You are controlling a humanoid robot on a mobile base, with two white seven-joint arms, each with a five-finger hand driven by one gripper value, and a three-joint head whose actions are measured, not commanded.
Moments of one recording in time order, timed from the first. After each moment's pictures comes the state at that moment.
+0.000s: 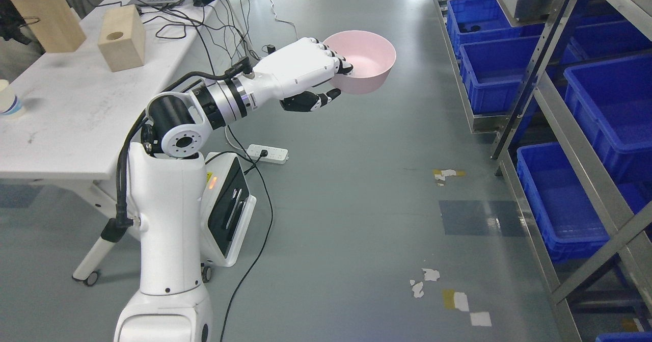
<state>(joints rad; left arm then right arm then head) -0.57 0.00 0.05 -1.61 -0.79 -0.75 -0.91 0.00 0.00 0.05 0.00 0.05 -0.08 -0.03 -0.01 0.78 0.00</state>
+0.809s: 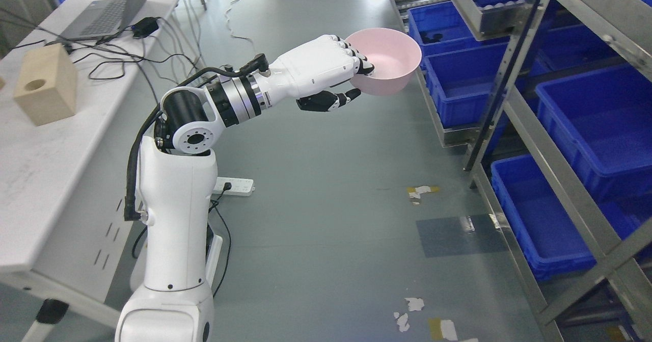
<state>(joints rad) -0.59 0.00 -0.01 -1.60 -0.73 -0.75 -0.89 0.00 0.00 0.05 0.00 0.05 -0.08 -0.03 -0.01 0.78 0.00</state>
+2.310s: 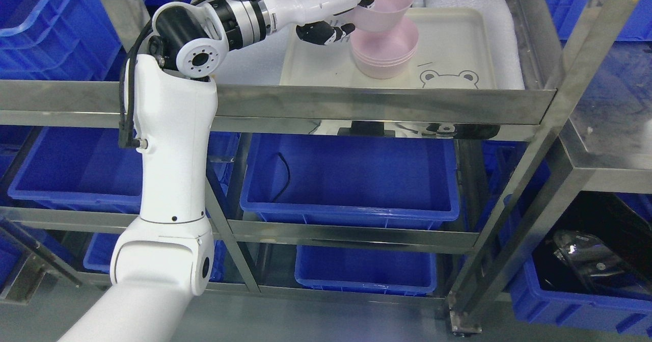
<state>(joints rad) -0.88 0.00 -0.05 -1.40 -0.94 -0.70 -0.92 0.00 0.00 0.05 0.00 0.05 -0.08 -0.03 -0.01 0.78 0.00</state>
